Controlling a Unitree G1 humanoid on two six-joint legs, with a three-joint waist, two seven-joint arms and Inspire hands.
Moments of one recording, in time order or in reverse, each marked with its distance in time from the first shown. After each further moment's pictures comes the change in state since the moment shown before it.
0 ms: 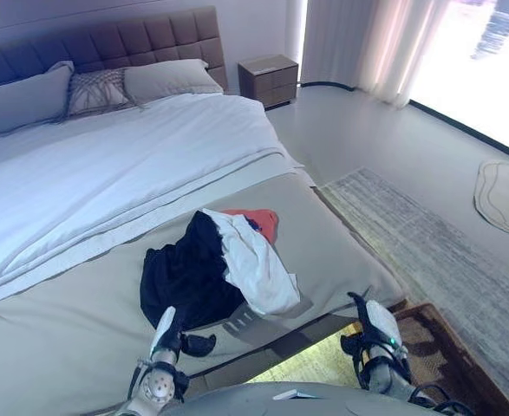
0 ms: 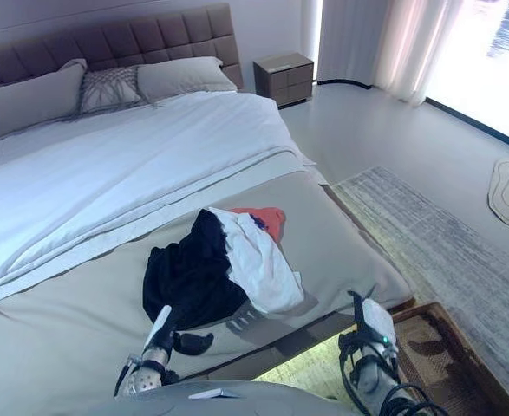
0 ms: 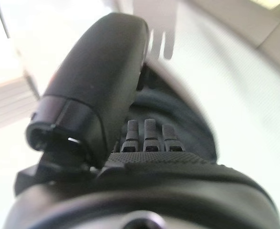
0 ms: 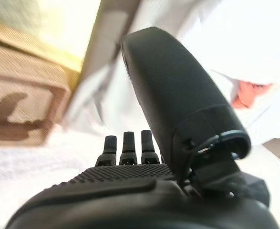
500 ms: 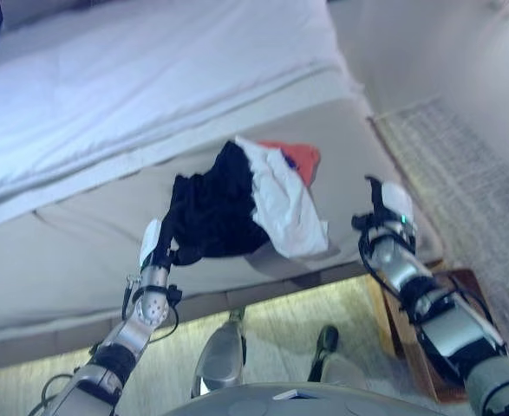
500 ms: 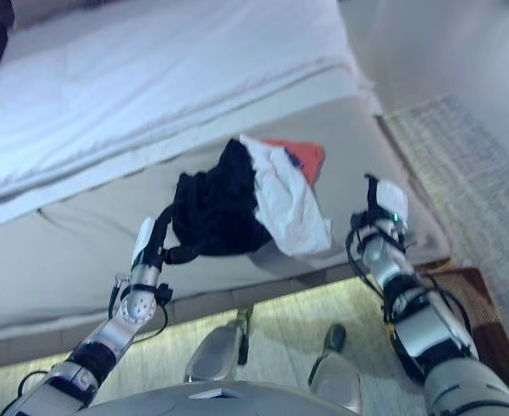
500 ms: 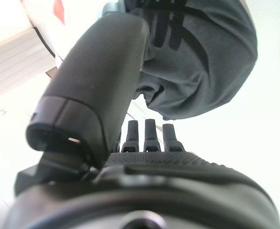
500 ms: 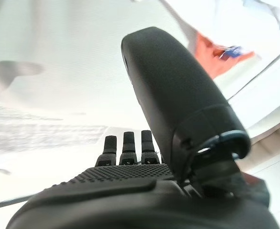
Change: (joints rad) left arm -0.235 0.118 0.016 -0.288 -0.001 0.014 0.165; right arm -0.605 -0.128 0.076 -0.032 0.124 0.189 0.061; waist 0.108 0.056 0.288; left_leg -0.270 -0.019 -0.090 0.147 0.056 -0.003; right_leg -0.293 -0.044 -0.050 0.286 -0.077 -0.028
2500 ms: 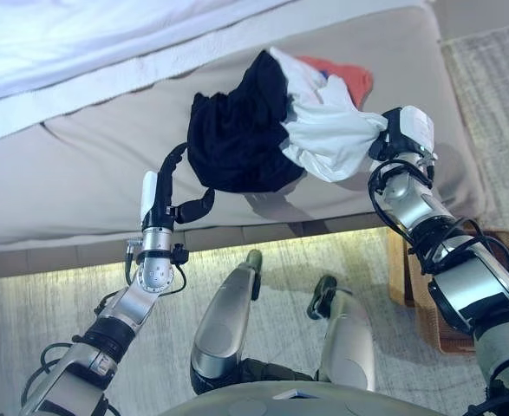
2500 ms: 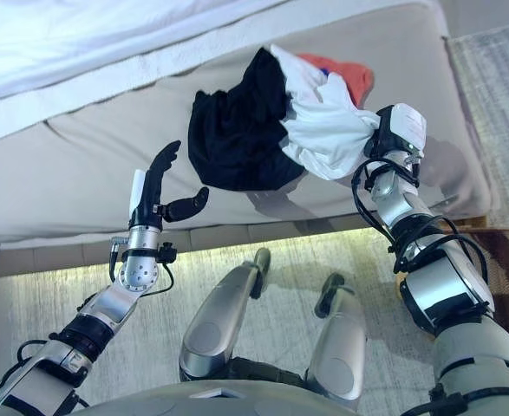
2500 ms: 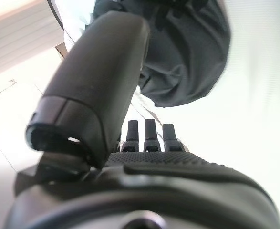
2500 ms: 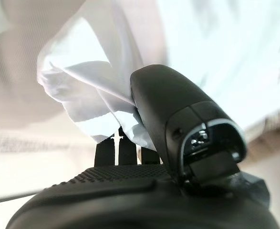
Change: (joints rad) left arm -0.037 0.079 -0.033 -0.290 -0.091 0.056 0.065; right arm -0.206 -0.134 -0.027 -0.199 0.051 0.128 0.006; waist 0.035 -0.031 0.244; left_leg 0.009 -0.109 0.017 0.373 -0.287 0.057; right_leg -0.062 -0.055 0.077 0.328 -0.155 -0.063
